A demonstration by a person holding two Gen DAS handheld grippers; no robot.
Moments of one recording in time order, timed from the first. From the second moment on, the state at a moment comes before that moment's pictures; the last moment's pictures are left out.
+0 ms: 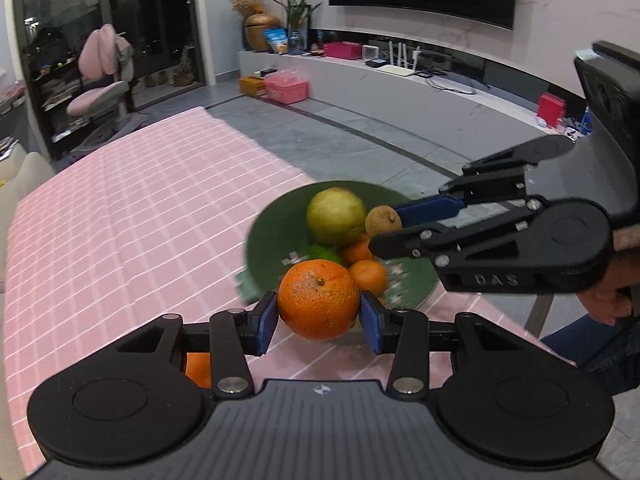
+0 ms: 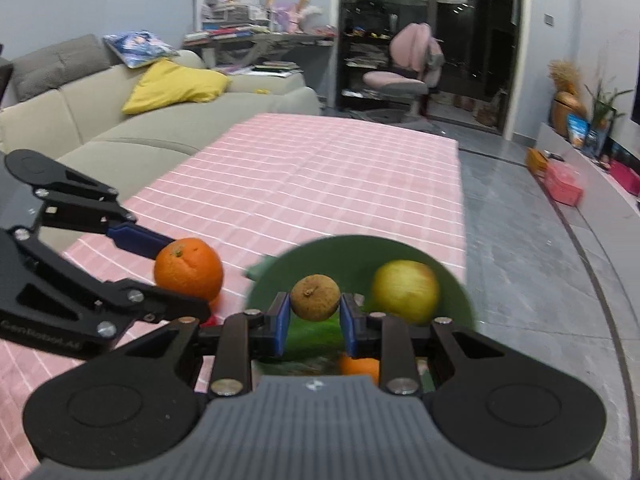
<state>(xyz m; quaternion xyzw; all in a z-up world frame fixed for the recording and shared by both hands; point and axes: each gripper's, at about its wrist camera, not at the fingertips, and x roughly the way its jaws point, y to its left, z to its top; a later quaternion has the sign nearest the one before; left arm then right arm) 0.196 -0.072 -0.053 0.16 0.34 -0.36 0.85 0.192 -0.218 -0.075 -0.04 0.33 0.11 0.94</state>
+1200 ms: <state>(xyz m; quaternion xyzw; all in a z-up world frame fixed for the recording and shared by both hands) 0.201 -0.151 -0.097 0.19 0.40 -0.35 0.83 0.229 -0.268 -0.109 -0.09 0.44 0.13 0.88</state>
